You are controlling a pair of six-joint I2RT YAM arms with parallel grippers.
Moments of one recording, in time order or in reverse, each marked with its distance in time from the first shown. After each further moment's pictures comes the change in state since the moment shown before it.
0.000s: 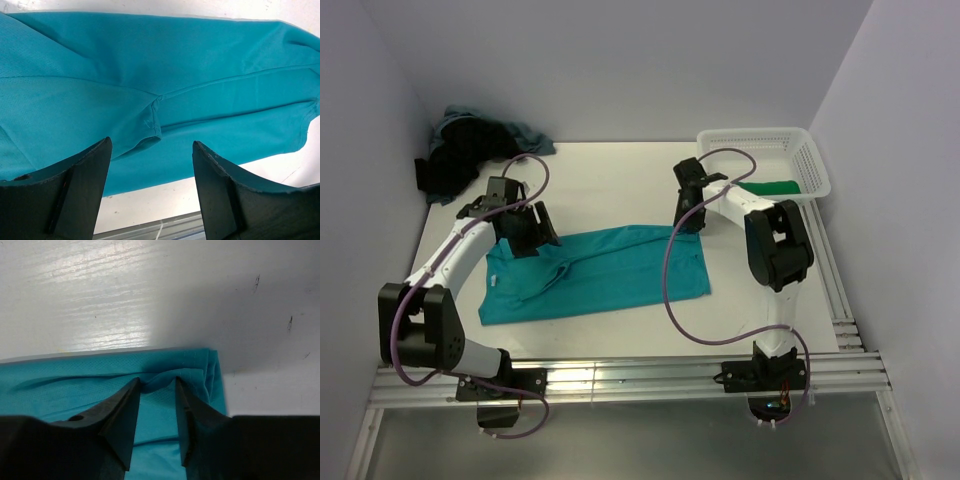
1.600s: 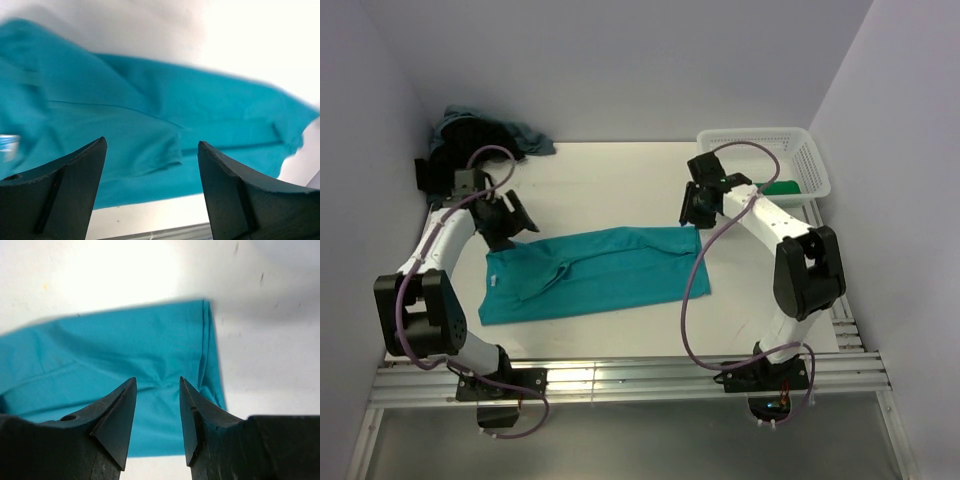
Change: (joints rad) left arm 0.165 0.081 0.080 -0.022 0.042 -0.002; right arm 0.005 -0.277 -0.128 -0.051 -0.048 0.010
